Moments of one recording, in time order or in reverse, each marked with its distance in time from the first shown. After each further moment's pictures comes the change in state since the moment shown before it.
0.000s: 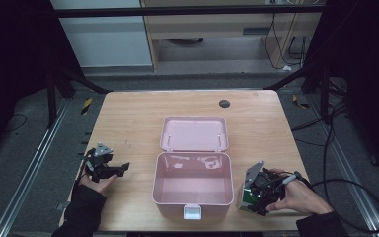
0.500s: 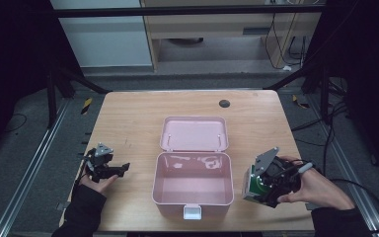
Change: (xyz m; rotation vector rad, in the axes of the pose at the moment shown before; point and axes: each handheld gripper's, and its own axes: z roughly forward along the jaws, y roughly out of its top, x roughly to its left) left arm 0.000 0.000 0.001 0.007 -0.002 0.006; right arm -0.002 0.012 -0.071 -0.075 -0.043 -0.038
